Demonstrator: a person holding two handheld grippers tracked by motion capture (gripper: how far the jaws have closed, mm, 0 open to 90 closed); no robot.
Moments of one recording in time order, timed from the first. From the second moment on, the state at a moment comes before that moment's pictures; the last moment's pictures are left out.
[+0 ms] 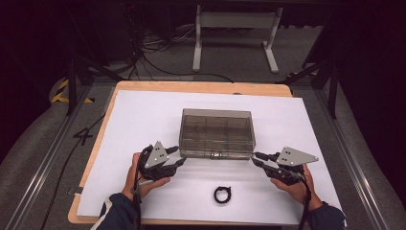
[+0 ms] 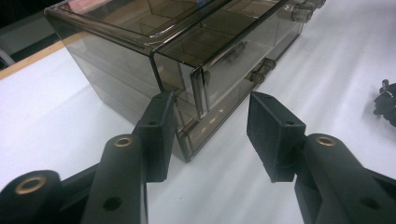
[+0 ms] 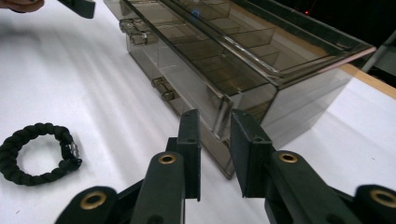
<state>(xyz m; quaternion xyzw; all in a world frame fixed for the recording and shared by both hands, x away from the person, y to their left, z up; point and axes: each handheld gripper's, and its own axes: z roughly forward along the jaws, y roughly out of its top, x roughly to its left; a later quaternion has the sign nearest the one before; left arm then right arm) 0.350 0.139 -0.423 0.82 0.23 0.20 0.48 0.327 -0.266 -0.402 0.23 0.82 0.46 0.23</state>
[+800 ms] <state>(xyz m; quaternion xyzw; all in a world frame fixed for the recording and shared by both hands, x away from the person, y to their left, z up) 0.336 0.147 -0.421 0.83 0.20 0.20 0.48 0.322 -0.270 -0.402 0.22 0.83 0.46 0.22</state>
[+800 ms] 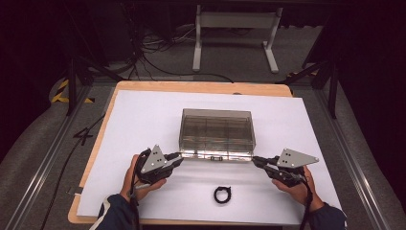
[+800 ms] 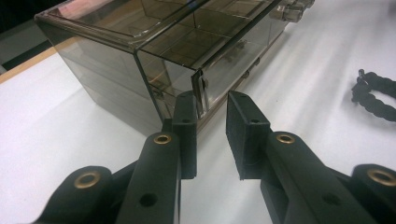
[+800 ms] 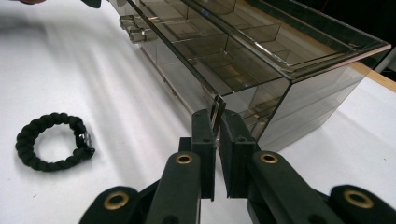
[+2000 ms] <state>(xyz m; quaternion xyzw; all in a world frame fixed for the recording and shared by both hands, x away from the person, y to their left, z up) 0.307 0.151 -0.422 0.84 0.19 0.19 0.47 0.297 -0.269 -0.404 0.21 0.84 0.46 0.20</state>
